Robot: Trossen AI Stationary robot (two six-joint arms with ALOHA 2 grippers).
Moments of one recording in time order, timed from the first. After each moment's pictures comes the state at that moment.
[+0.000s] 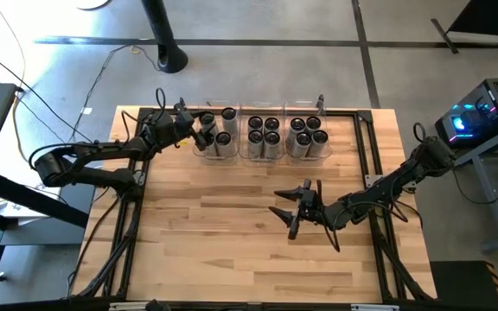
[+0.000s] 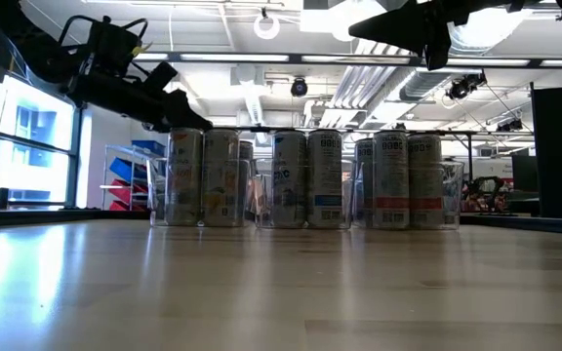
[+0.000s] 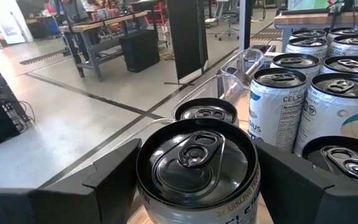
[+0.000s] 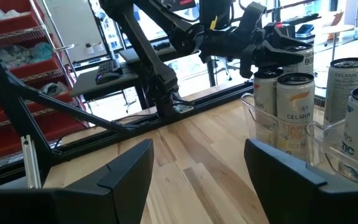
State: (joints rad) left arm 0.68 1.19 0.38 0.65 0.02 0.16; right arm 0.52 1.45 0.66 0.71 0.81 0.30
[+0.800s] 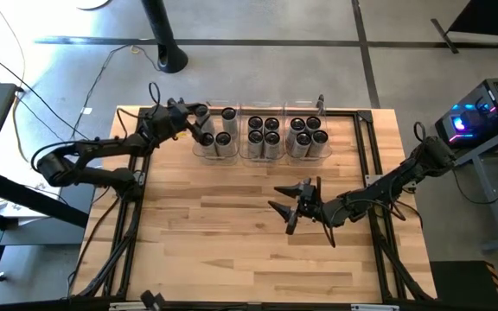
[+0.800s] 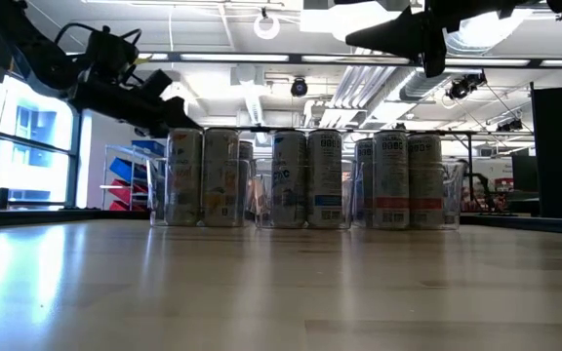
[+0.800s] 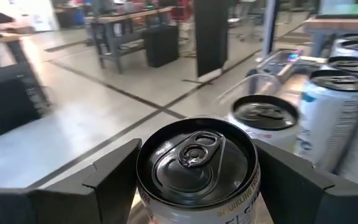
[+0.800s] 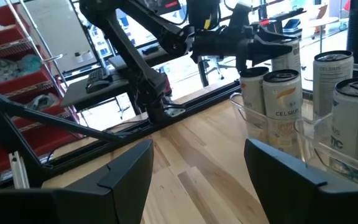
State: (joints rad) left arm 0.79 1.22 0.38 0.67 0.04 0.13; right arm 0.48 1.45 0.66 0.70 0.83 0.36
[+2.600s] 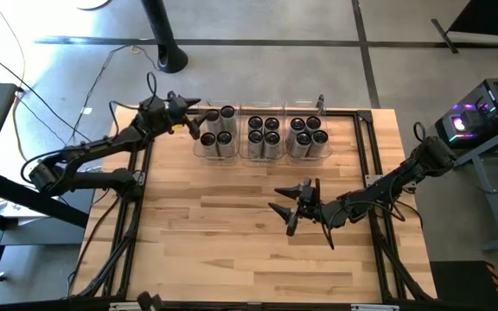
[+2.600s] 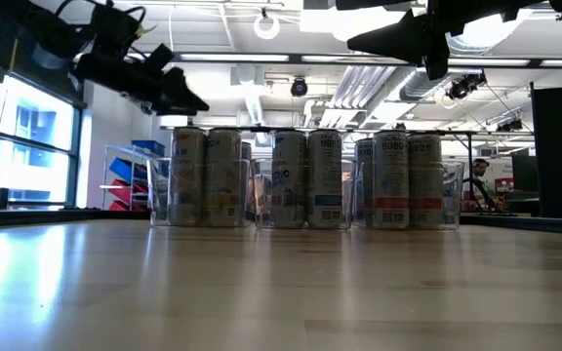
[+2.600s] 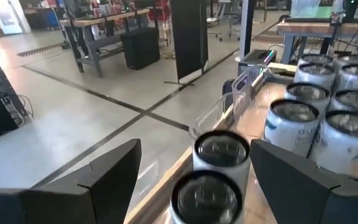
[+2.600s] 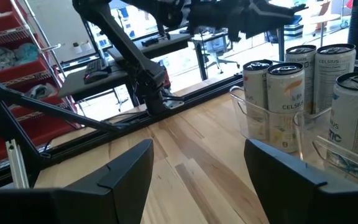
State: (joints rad) left arm 0.80 1.10 0.52 0.39 0.14 0.14; right arm 0.49 1.45 0.66 0.66 0.83 0.37
